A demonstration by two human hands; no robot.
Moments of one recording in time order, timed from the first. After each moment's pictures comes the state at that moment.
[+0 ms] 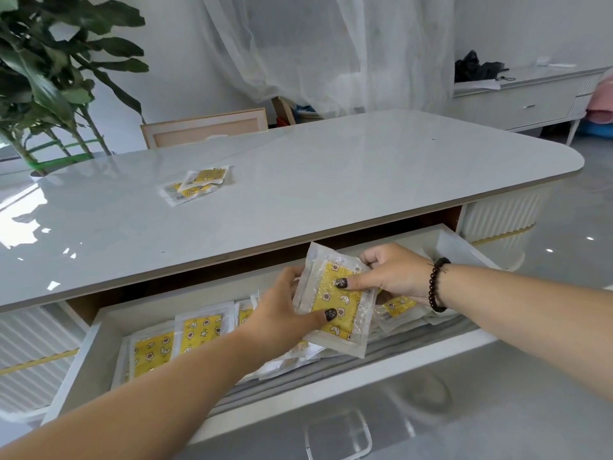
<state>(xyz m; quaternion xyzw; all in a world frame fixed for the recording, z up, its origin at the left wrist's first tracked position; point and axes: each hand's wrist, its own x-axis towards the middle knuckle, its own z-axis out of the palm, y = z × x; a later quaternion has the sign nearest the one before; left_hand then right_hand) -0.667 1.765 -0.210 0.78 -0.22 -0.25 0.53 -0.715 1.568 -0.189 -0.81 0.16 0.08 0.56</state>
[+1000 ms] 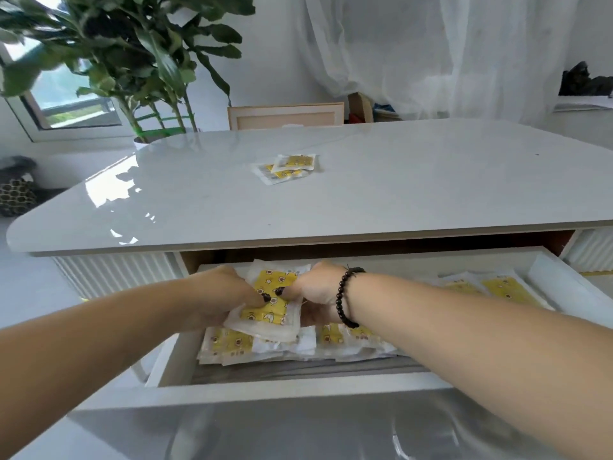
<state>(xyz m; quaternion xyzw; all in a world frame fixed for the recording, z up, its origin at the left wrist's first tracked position) -0.618 1.925 -0.165 0.84 0.04 -0.31 0.45 -0.638 1.766 -0.189 -0.72 0.16 0.24 0.63</state>
